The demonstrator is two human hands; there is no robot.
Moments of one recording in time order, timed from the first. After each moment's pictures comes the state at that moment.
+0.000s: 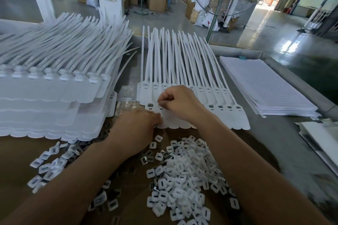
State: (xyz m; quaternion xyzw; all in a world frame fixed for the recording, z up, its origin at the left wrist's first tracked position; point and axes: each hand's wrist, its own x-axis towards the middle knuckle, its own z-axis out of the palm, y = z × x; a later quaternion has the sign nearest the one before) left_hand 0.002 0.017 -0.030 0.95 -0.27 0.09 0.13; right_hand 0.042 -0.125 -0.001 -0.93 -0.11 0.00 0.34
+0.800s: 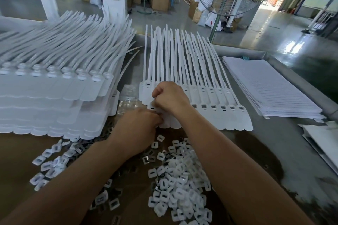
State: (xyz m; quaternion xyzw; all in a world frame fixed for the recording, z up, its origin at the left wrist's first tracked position) left_hand -0.001 0.016 -0.029 0.95 -0.26 0.07 0.14; right_hand 0.064 -0.097 -0.011 -0.95 -0.03 0.00 0.30
